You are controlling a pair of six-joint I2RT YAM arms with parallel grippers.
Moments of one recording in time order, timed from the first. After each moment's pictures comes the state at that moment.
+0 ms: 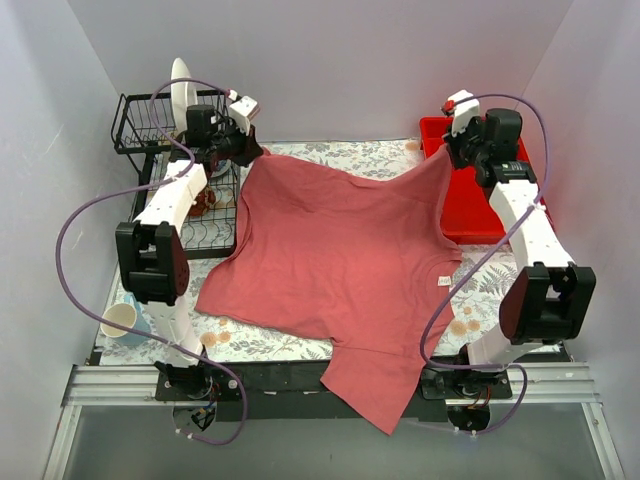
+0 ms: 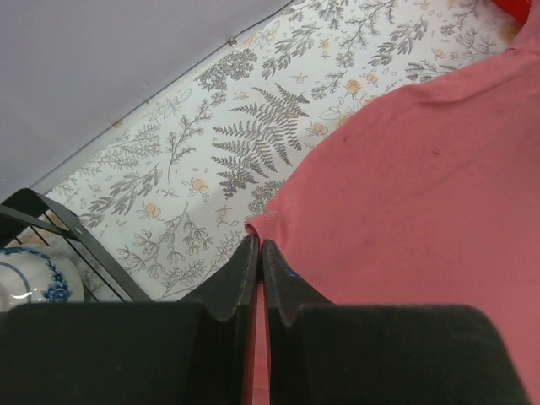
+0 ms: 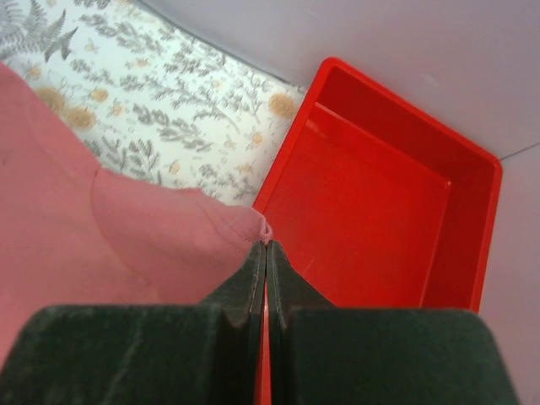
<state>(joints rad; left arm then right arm) -0.10 1.92 1.69 -0.26 0.58 0.27 0.03 1.57 1.45 -0.27 -0.26 -0.43</state>
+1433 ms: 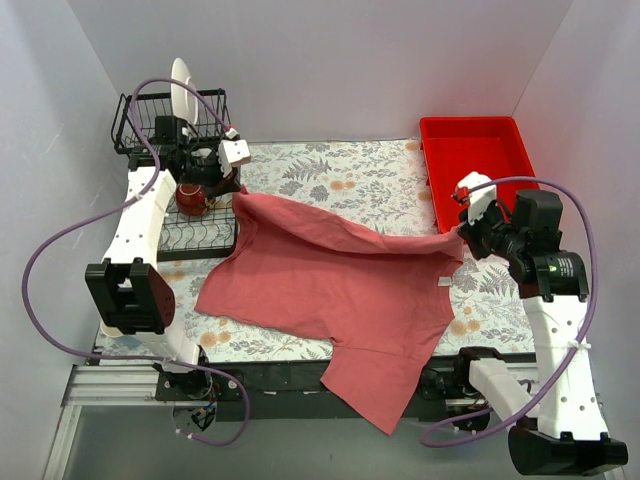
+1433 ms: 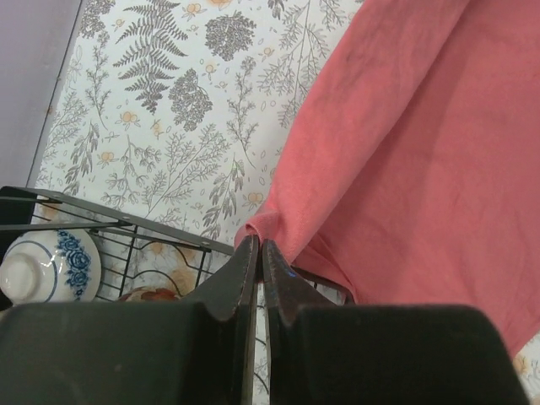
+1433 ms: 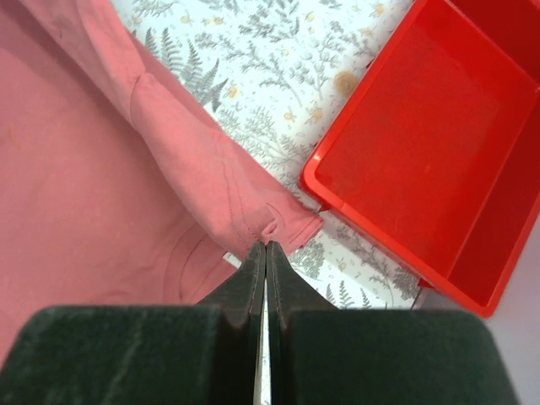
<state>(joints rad) -0.01 1.68 1.71 -1.01 0.77 1.06 0.03 0.87 1.17 -0.89 -0.37 -0.54</state>
